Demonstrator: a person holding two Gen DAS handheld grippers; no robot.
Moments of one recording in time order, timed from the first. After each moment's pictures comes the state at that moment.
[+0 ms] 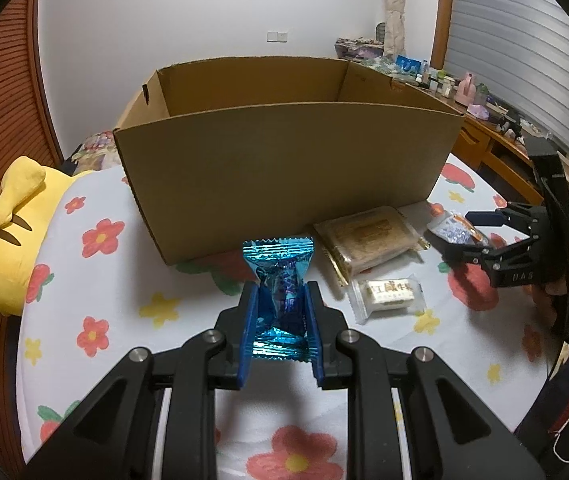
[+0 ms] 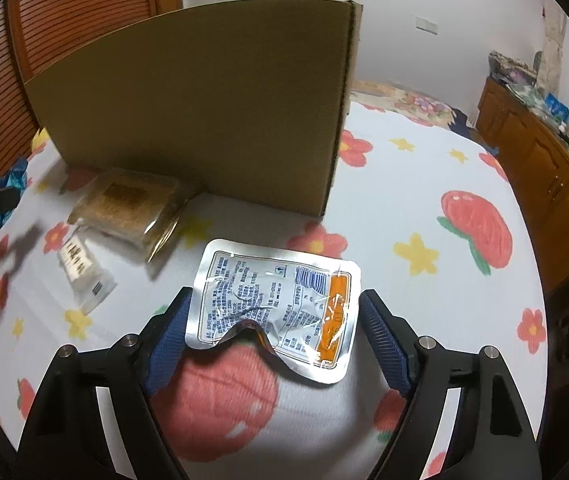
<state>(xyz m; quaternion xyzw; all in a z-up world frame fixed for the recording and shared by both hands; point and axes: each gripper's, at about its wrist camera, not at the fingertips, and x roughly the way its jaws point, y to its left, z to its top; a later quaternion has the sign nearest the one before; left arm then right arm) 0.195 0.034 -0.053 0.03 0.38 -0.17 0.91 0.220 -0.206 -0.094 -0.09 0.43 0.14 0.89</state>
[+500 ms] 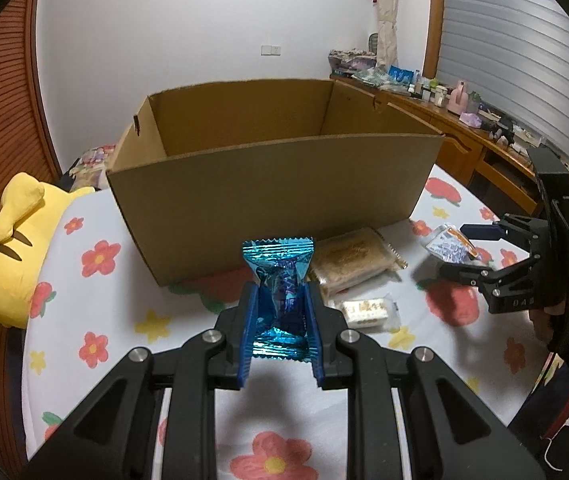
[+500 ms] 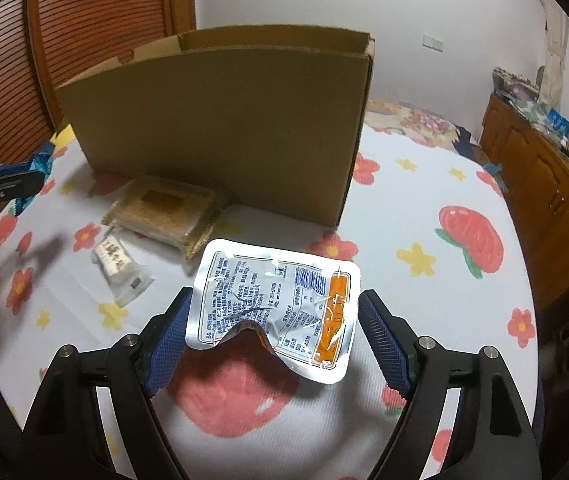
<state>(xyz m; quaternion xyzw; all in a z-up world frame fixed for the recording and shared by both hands) 0.187 0.022 -0.033 0.03 0.35 -0.17 0.92 0.201 -0.207 -0.077 -0.09 0.40 0.16 0.90</state>
